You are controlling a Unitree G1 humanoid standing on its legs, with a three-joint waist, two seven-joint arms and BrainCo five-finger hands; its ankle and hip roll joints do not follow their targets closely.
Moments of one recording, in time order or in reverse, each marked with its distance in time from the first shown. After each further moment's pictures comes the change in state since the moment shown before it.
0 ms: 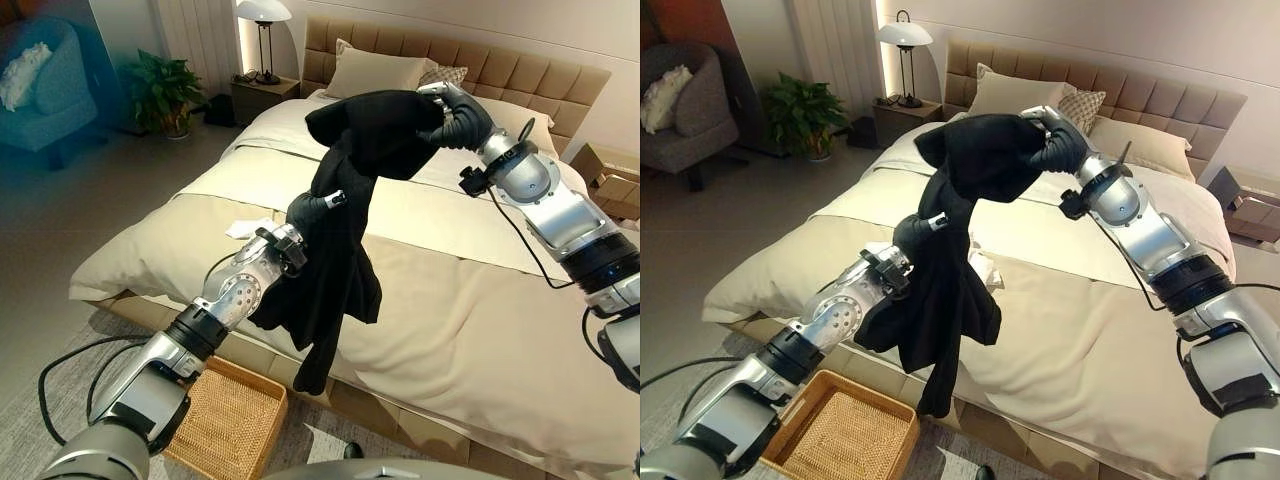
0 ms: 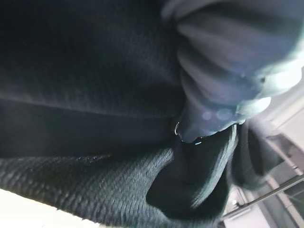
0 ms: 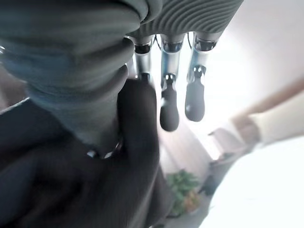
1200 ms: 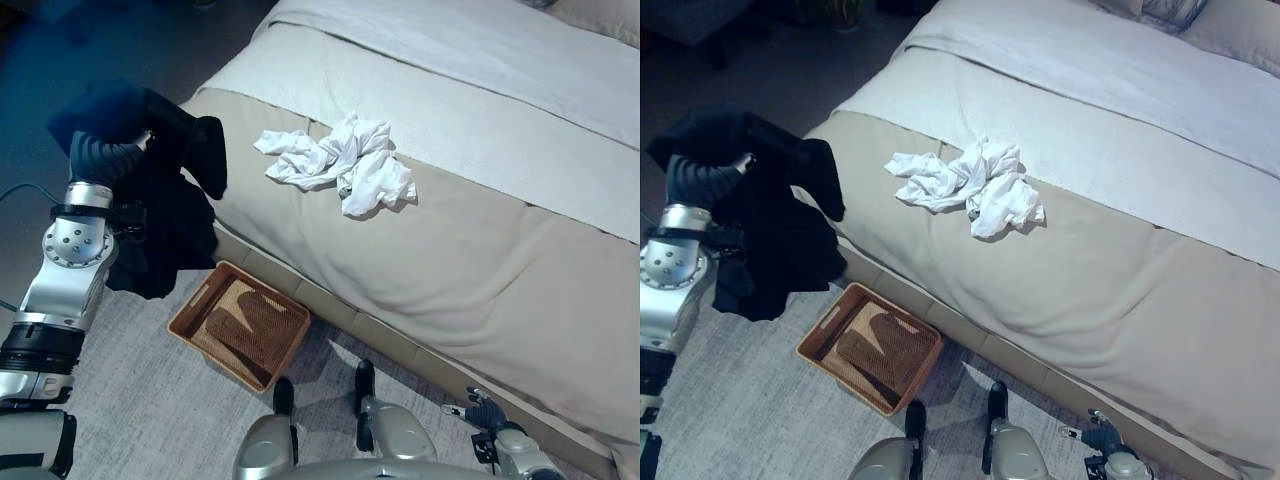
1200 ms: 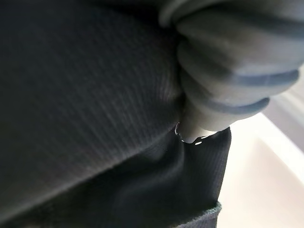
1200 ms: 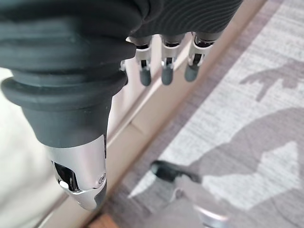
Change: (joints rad) left arm 0.208 0.399 0.431 -0.011 0.877 -0.210 0.435; right arm 0.828 0.483 -0.406 0.698 -0.098 0.048 -0.027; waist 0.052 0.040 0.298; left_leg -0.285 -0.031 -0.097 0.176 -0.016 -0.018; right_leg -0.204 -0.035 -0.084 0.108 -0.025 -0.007
